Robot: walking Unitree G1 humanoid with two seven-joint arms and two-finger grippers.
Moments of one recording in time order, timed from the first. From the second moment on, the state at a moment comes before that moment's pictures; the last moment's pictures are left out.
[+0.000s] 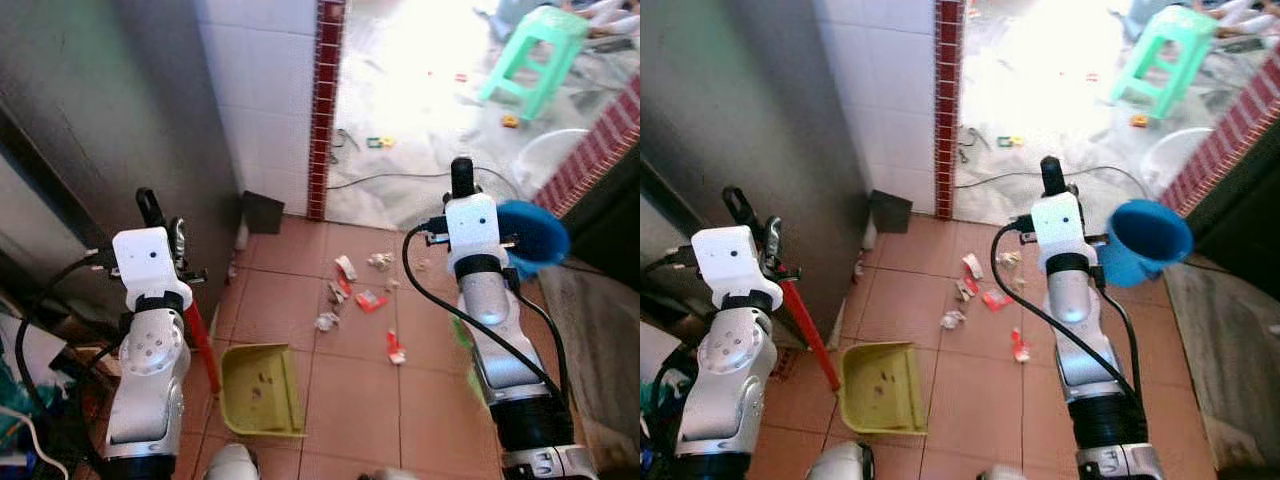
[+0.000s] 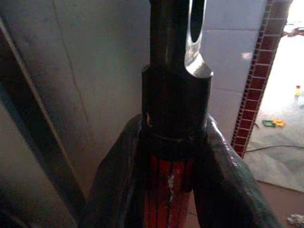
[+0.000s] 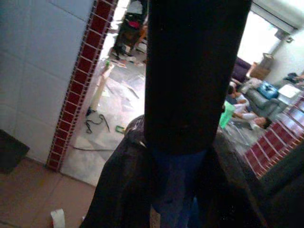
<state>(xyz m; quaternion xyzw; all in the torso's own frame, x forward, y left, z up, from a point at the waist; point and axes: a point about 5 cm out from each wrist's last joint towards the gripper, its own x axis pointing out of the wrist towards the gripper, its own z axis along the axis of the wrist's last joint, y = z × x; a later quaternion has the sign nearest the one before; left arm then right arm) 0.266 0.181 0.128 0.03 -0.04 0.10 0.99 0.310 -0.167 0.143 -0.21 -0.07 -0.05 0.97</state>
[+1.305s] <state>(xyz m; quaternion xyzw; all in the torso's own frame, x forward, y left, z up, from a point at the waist) 0.279 0.176 0.117 0.09 -0.04 0.08 0.99 0.316 -0.170 0.118 -0.12 0.01 -0.08 0.99</state>
